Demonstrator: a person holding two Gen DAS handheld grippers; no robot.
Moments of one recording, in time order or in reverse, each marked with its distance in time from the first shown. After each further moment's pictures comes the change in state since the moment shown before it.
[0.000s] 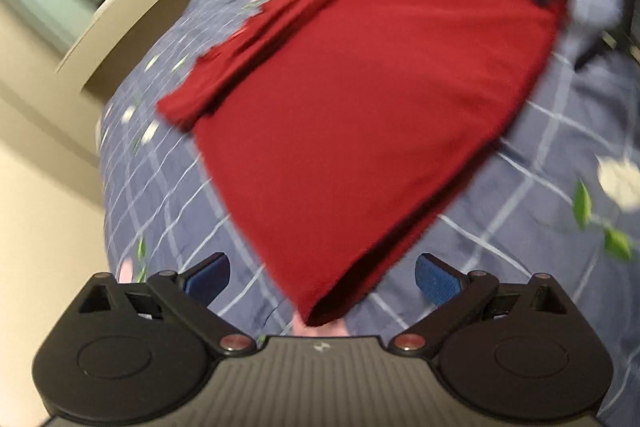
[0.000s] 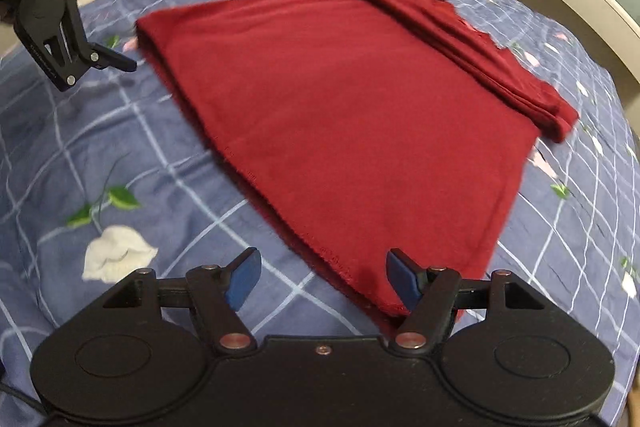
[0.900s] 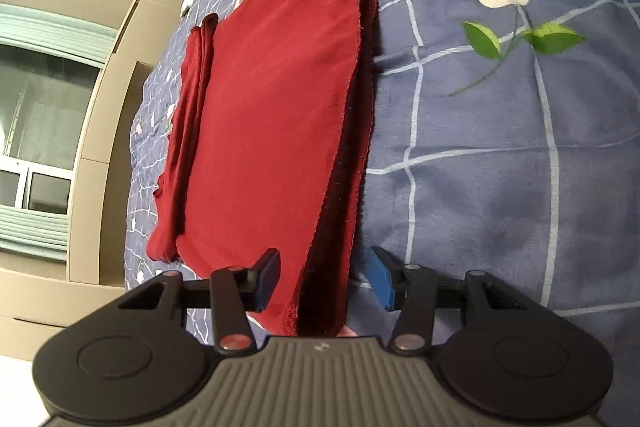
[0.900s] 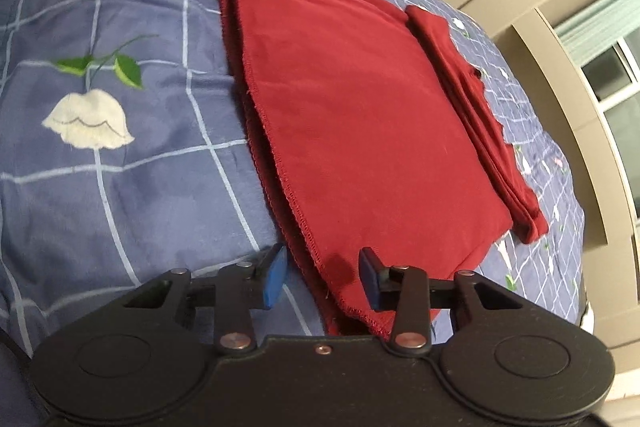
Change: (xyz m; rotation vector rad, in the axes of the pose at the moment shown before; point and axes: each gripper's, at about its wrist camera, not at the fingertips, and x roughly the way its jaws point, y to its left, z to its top) left arm 0.029 -0.060 -0.039 0.615 -0.135 0.113; right arm 0.015 0.023 -0.039 -0.456 -0.078 -0.172
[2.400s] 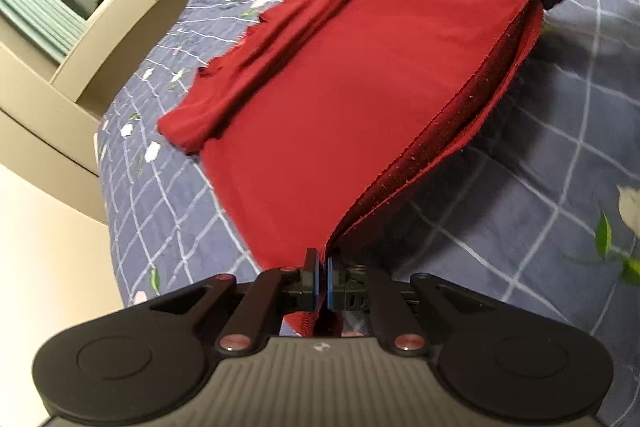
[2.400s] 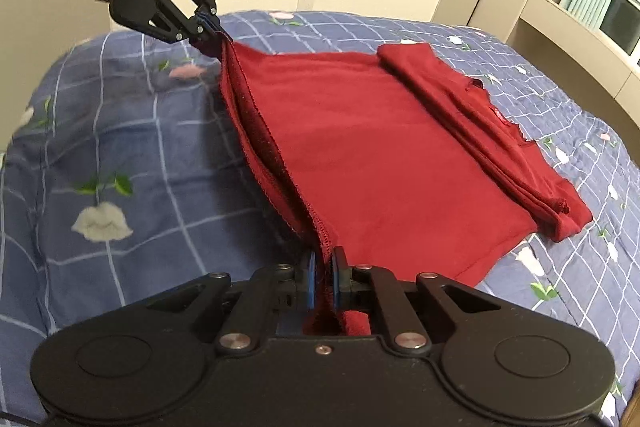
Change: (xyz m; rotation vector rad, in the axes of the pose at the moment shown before) left arm -0.004 0.116 0.009 -0.639 0.155 -0.113; right arm -0.018 -0.108 -0.019 0.268 -0.209 0.280
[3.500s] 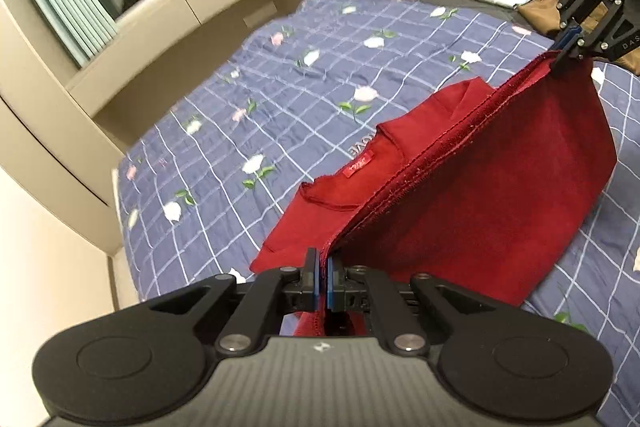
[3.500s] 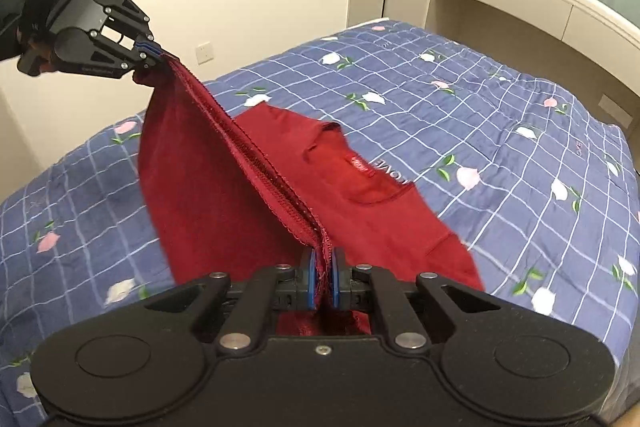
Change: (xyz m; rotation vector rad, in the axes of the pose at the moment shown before) left arm 0.072 0.222 0.178 -0.152 -0.085 -0.070; right arm 0.030 -0.274 0.115 0.284 0.000 -0.003
